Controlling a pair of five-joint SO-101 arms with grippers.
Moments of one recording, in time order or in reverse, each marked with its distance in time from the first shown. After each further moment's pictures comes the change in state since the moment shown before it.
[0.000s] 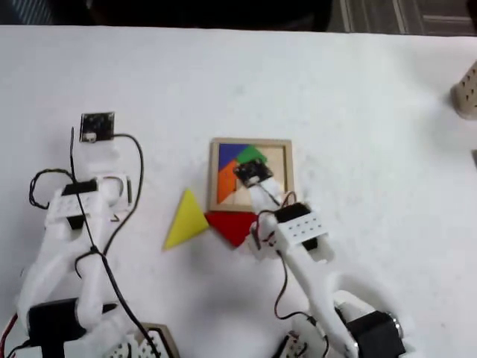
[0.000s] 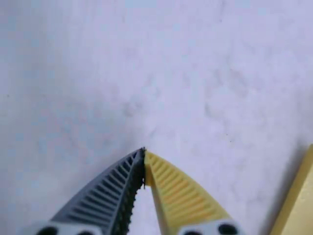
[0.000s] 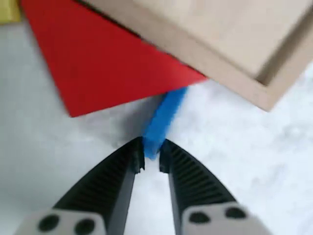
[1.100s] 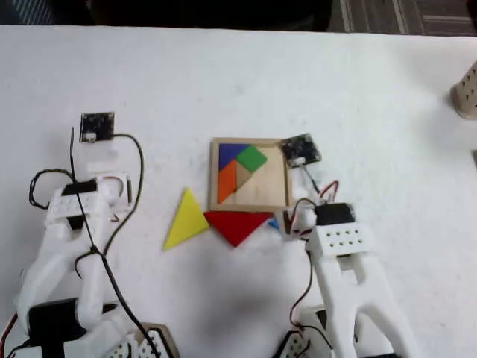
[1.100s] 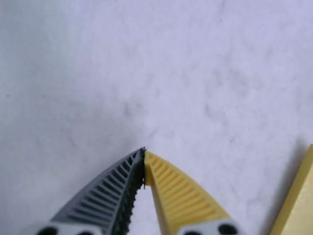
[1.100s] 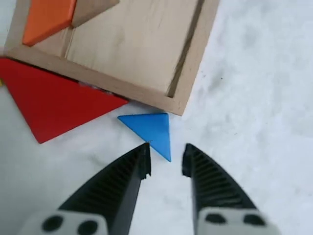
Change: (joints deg) left arm 0.0 0.0 0.0 0.0 0.0; right arm 9.6 -13.6 -1.1 4.3 3.3
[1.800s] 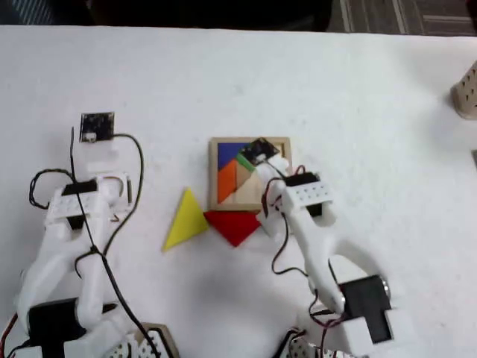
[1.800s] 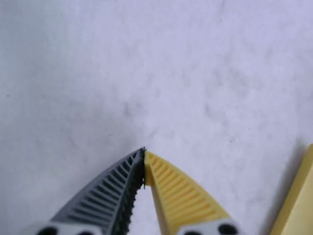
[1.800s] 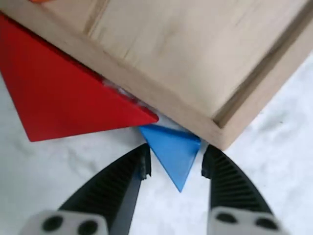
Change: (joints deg) left arm 0.0 0.0 0.0 0.0 0.0; right arm -3.9 28.9 -14.7 -1.8 10.5
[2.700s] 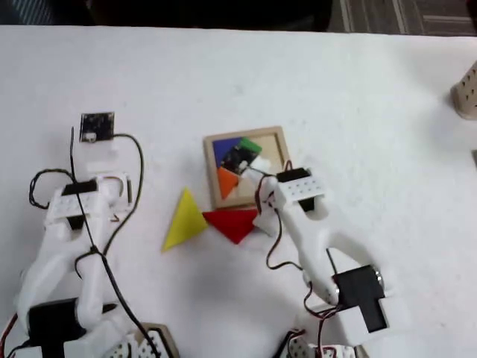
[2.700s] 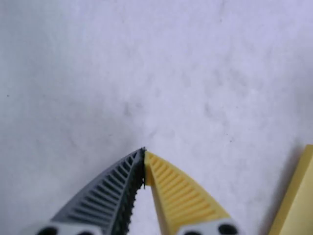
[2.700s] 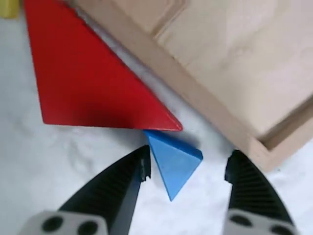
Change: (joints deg) left arm 0.0 0.0 0.0 0.0 0.0; right arm -2.2 2.6 -2.5 0.0 16.1
